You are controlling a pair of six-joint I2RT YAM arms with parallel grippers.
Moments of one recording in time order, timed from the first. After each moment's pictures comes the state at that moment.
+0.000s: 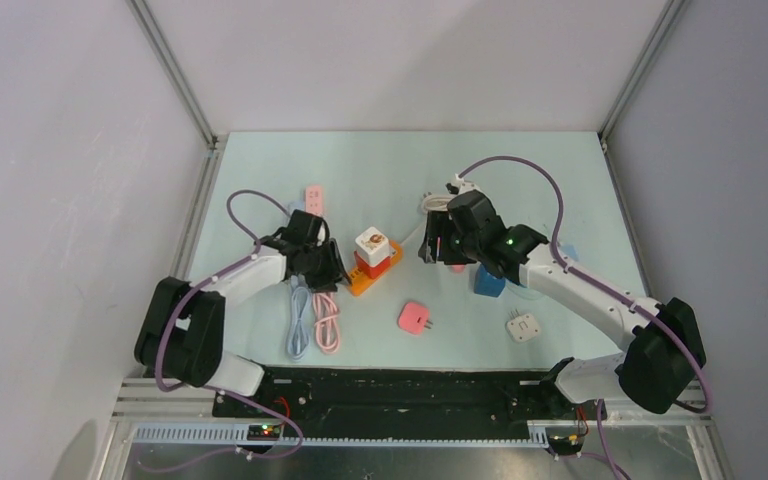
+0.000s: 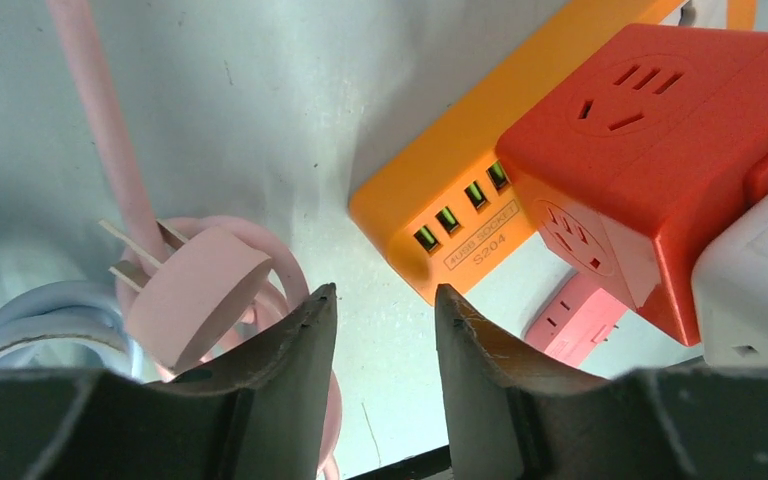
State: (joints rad) left arm -0.36 1.44 0.78 -0.44 0.20 -0.64; right arm 0.72 1.34 1.07 -0.47 0.08 0.61
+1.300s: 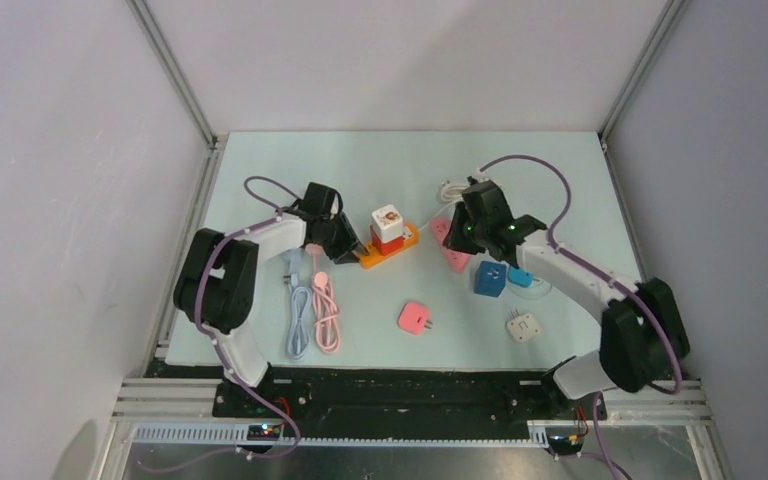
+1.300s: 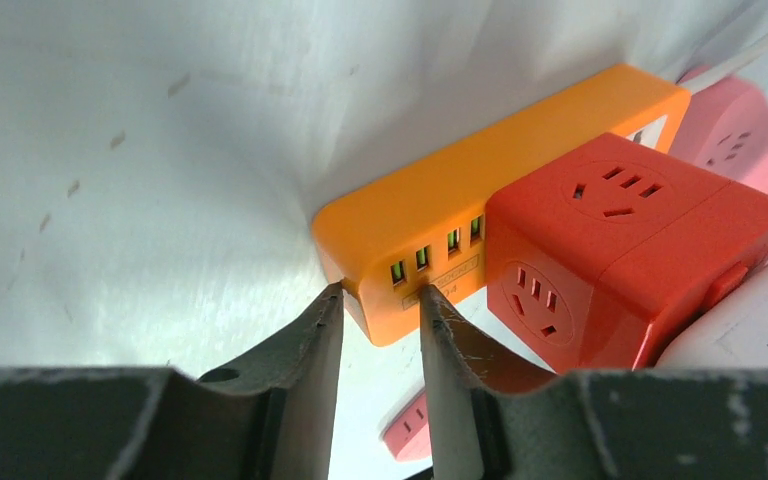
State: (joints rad) left arm -0.34 1.76 1.03 -0.35 0.30 -0.86; right arm 0.55 1.40 1.04 -0.40 0.05 0.64
